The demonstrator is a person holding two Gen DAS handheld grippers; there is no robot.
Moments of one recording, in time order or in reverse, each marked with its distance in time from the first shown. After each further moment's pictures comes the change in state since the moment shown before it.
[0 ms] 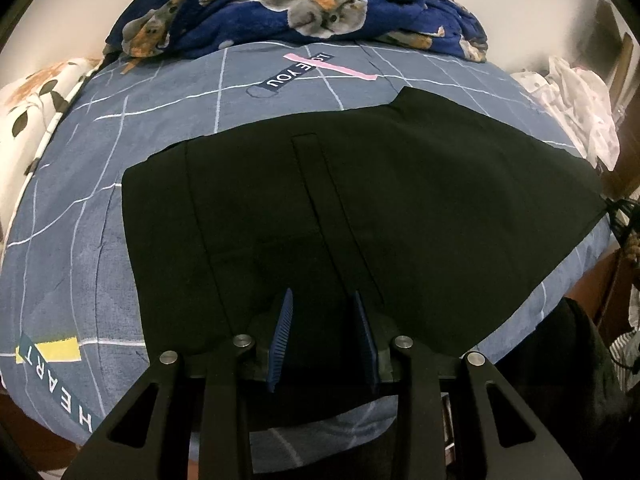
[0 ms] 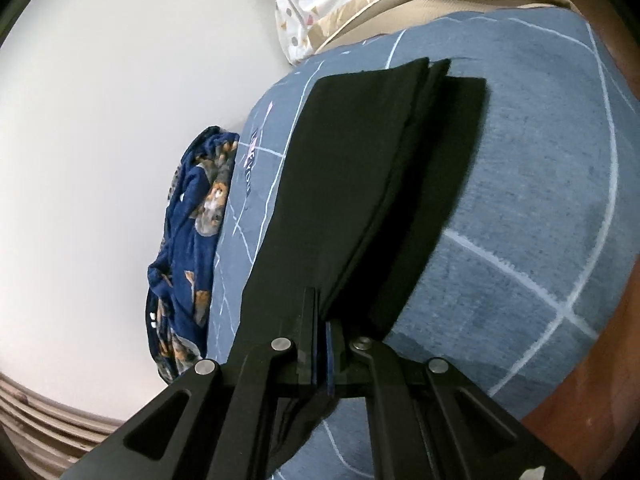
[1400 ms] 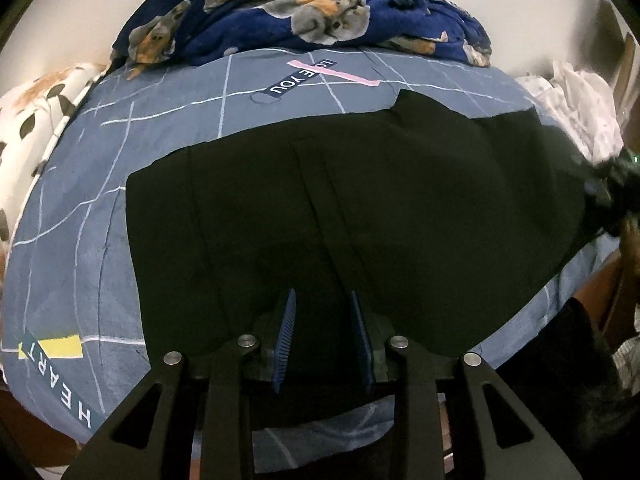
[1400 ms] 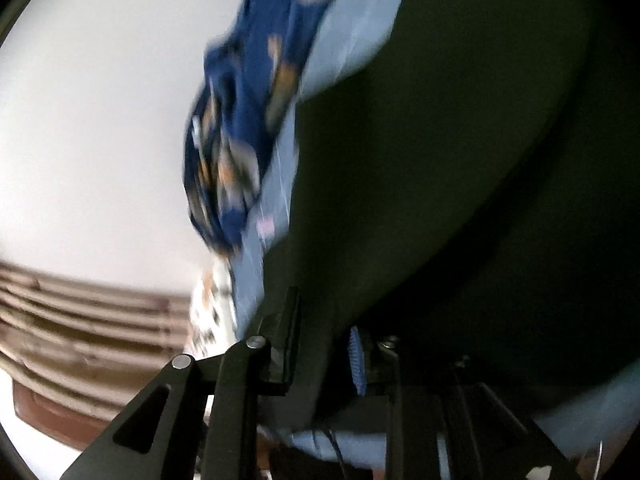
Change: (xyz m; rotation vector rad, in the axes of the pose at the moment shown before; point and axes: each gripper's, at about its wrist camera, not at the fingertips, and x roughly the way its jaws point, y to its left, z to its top) left arm -0.003 -0.007 -0.004 -0.003 -0.028 0.033; right arm 0.140 0.134 -0.187 -0.166 0.435 0.162
